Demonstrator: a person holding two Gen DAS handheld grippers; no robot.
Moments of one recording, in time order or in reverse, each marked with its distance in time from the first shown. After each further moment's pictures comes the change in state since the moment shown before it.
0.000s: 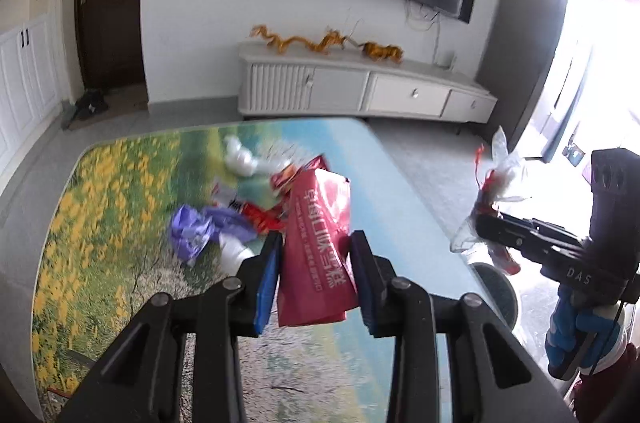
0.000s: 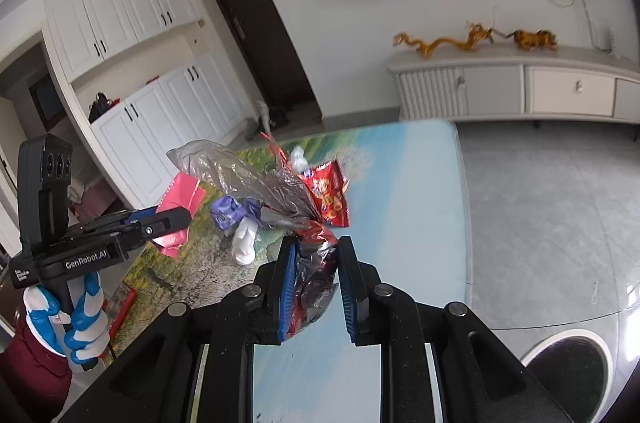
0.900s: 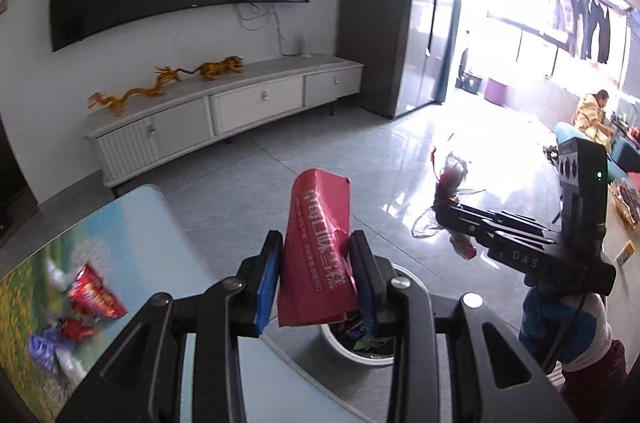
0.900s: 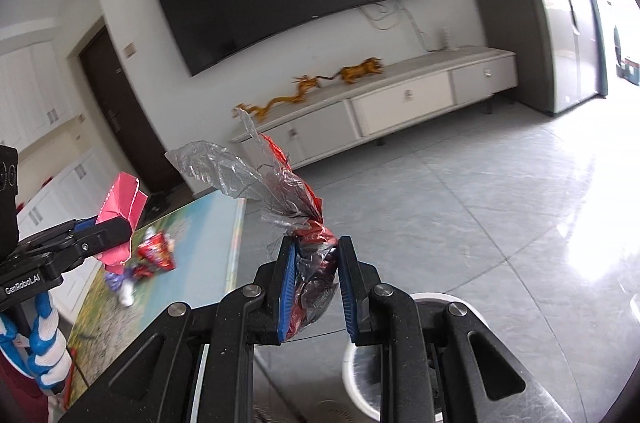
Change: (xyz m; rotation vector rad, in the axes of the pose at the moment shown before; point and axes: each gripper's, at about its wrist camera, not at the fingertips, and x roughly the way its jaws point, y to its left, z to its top) left arm 0.032 -0.259 0.035 0.386 0.013 -0.329; right arm -0.185 -0.136 -0.050 0.291 -0.224 -0.428
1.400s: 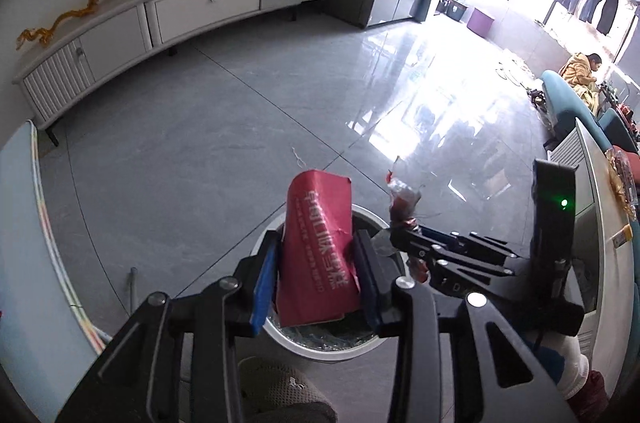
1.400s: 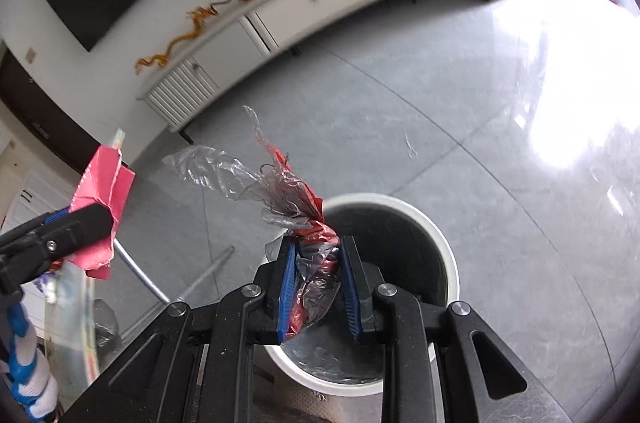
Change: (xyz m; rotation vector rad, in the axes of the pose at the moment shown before) left arm 0.195 -0.053 -0.032 -0.023 0.345 -0.138; right arm 0.099 -0.130 -0.077 0.254 0.306 -0.177
